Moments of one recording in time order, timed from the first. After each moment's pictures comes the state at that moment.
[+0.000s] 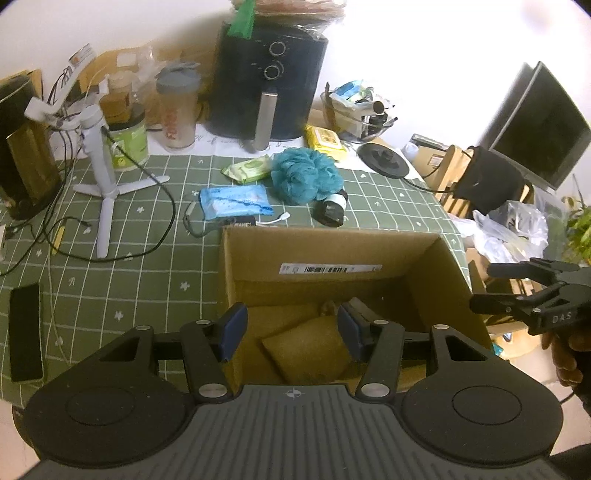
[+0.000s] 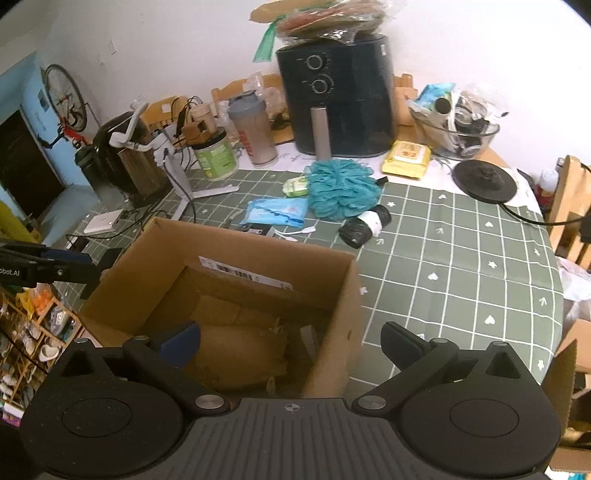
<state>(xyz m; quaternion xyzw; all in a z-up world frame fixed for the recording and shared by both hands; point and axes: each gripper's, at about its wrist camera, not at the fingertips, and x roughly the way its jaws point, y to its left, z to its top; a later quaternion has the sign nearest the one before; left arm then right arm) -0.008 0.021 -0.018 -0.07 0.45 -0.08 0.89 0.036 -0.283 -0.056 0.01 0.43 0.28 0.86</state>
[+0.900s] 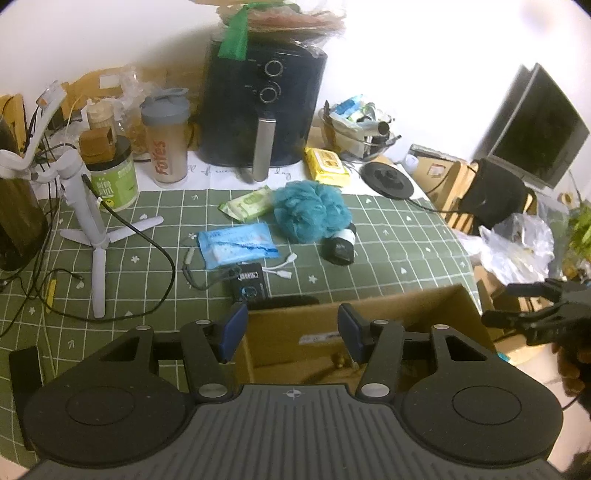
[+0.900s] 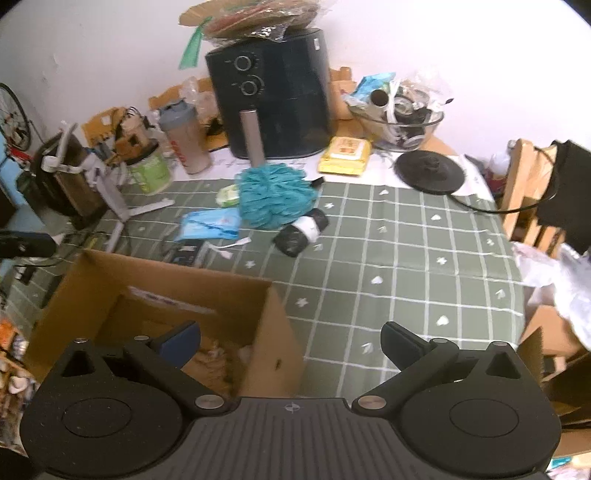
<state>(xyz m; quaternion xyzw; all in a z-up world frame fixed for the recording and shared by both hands) 0.058 0.040 -0.008 -0.06 0.43 -0.10 0.89 0.079 -0.292 -0.066 0.00 0.44 0.19 0.88</state>
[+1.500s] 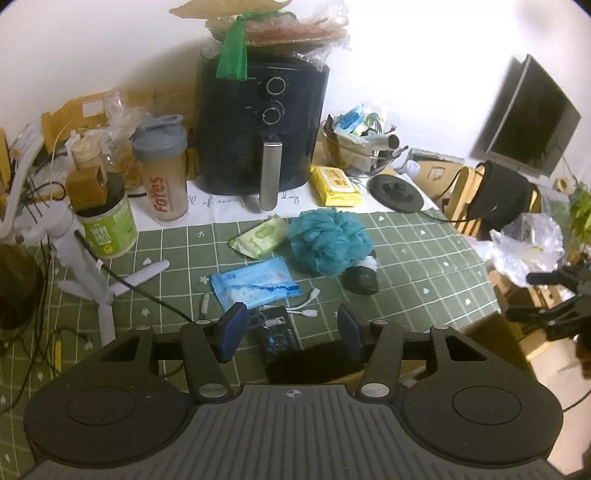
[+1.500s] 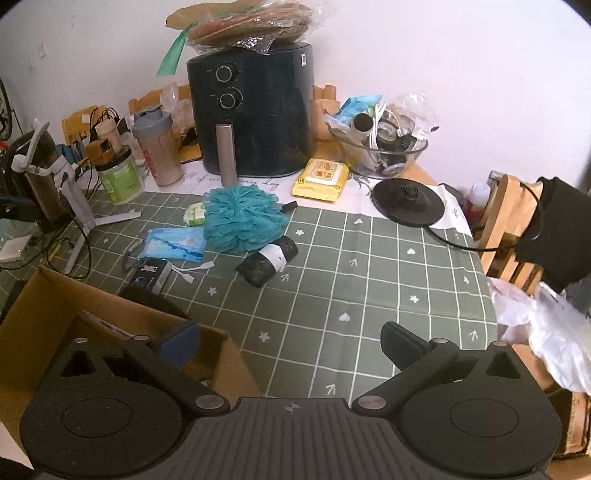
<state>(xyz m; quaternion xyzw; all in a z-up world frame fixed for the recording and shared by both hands) 0.114 0.064 -0.015 -0.02 0.42 -0.13 0.90 0.110 -0.288 -0.069 -0.03 0.41 0.16 0.90</state>
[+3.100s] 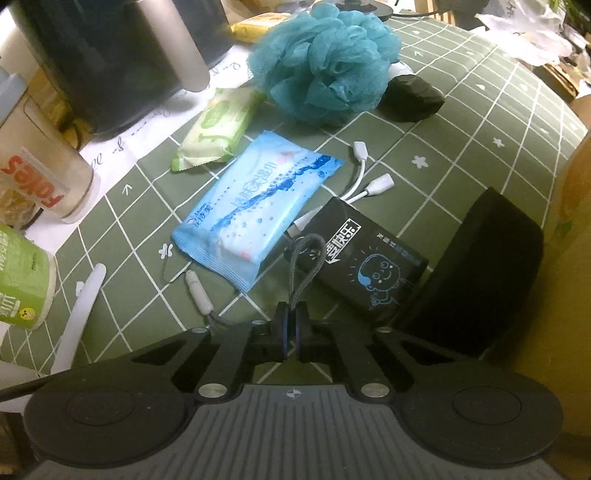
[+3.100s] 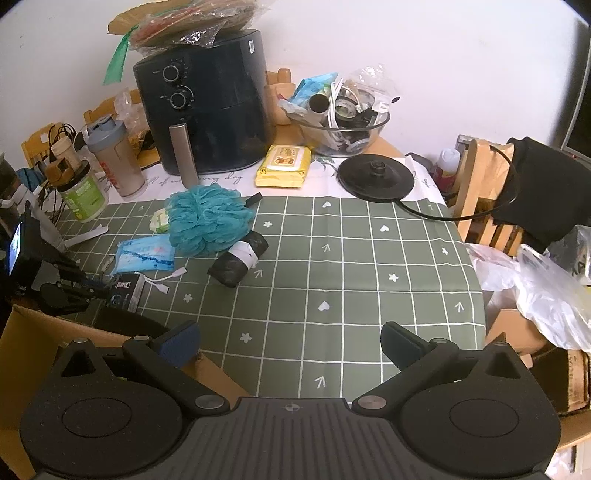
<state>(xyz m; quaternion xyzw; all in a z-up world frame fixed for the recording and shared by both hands) 0.207 0.057 -0.191 0.25 0.50 -0.25 0.79 0.126 -0.292 -0.069 0.01 0.45 0.10 0.89</state>
